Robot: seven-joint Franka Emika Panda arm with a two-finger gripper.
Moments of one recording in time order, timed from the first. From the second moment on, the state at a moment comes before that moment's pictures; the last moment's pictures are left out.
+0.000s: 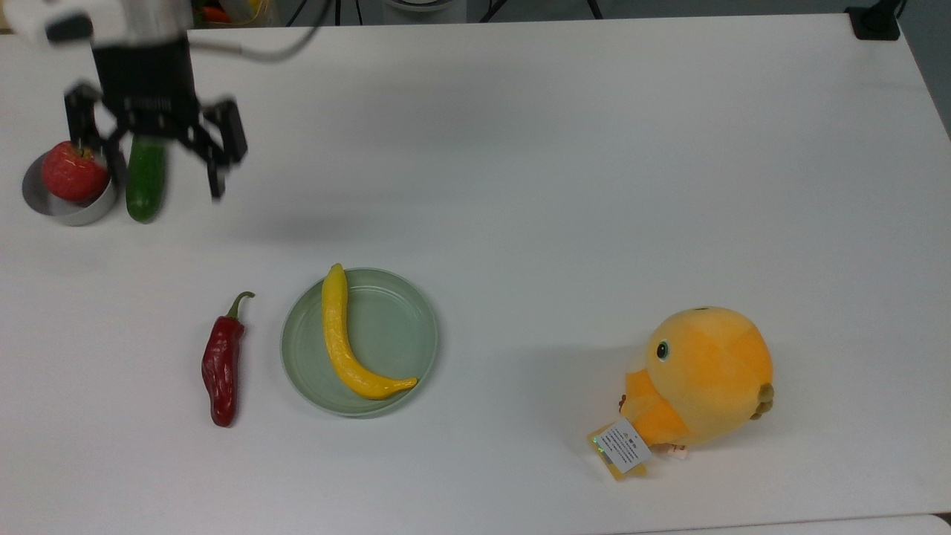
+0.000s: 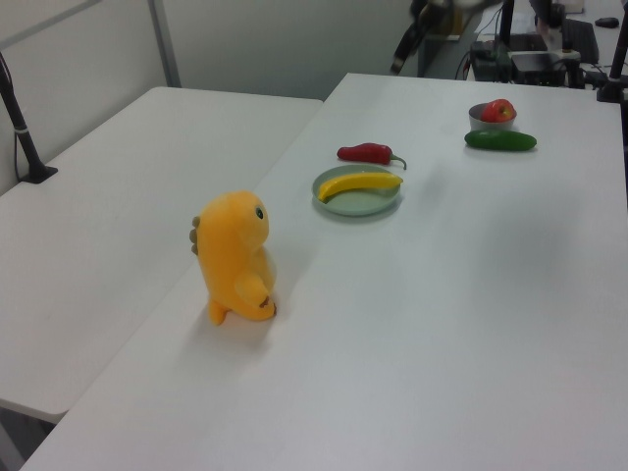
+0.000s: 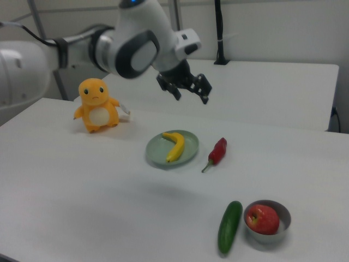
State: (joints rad) arm -0.05 0.29 -0.17 -1.50 0.07 2.23 -0.23
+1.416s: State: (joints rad) arm 0.04 -0.10 -0.02 -1.63 0.08 1.59 0.00
